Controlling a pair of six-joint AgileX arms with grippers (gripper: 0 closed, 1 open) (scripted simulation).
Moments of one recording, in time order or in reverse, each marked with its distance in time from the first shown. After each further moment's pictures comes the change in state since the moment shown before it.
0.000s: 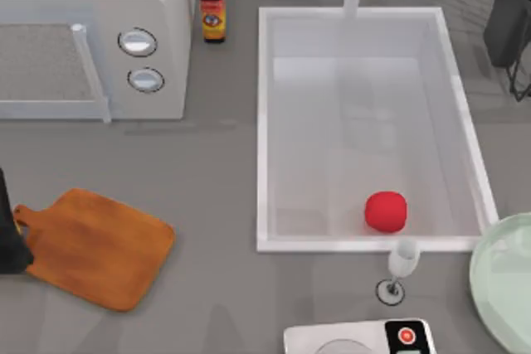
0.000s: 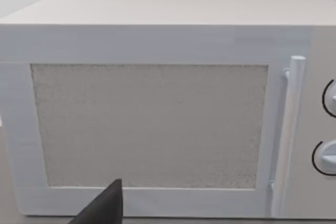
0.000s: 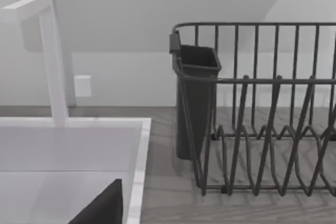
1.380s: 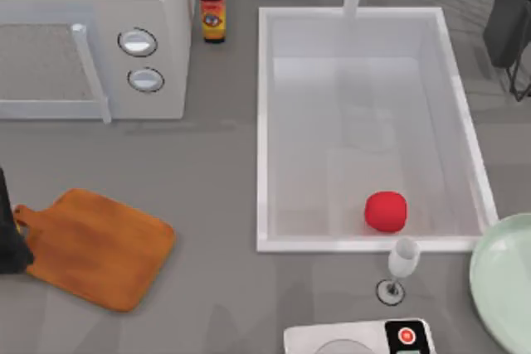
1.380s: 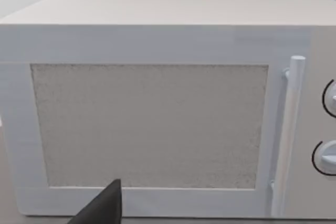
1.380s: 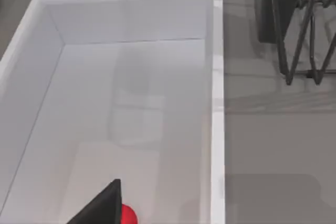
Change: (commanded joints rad) left arm 0.000 0.000 0.000 0.000 0.000 0.000; right arm 0.150 0.657 0.538 -0.356 0.001 0.156
